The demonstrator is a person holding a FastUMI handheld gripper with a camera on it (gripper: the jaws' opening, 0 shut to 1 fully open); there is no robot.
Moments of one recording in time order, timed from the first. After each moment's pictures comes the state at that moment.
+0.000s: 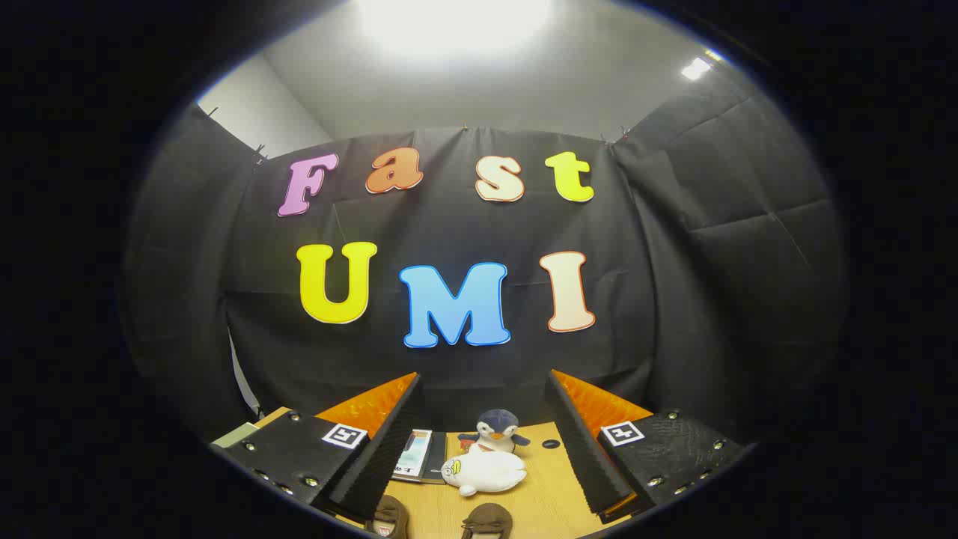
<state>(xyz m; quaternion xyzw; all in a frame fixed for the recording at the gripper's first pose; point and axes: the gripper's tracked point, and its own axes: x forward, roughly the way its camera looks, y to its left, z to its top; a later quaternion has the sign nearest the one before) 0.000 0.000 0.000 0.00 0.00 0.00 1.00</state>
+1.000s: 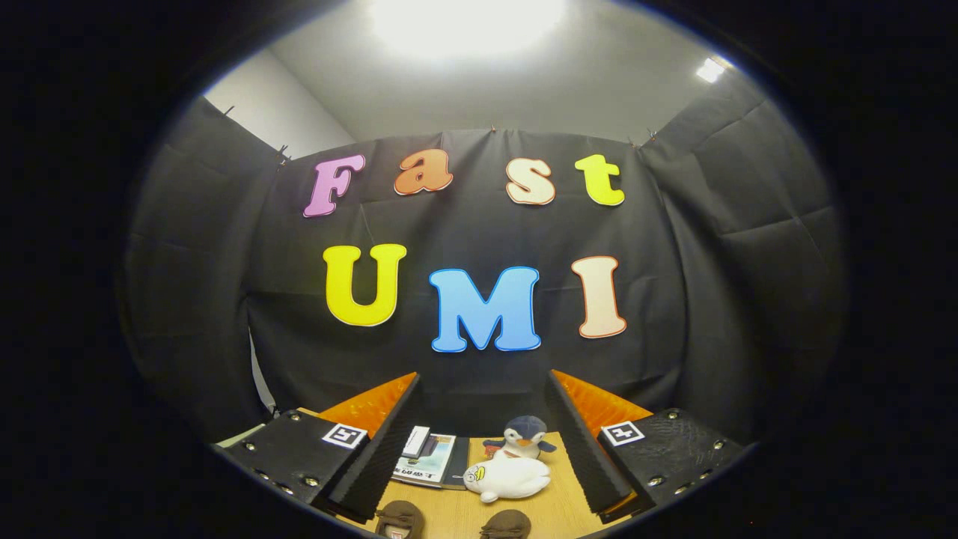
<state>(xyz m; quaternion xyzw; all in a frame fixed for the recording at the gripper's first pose) 0.011 0.037 0.000 -0.01 -0.01 0.04 1.00</state>
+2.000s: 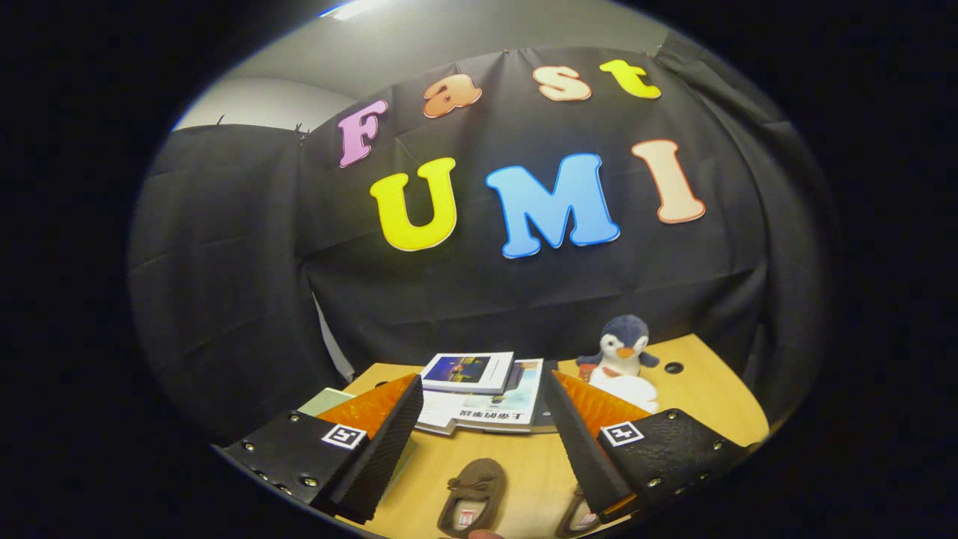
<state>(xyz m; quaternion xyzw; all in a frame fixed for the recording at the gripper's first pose) 0.018 0.135 -0.162 0.09 0.16 0.19 0.96</state>
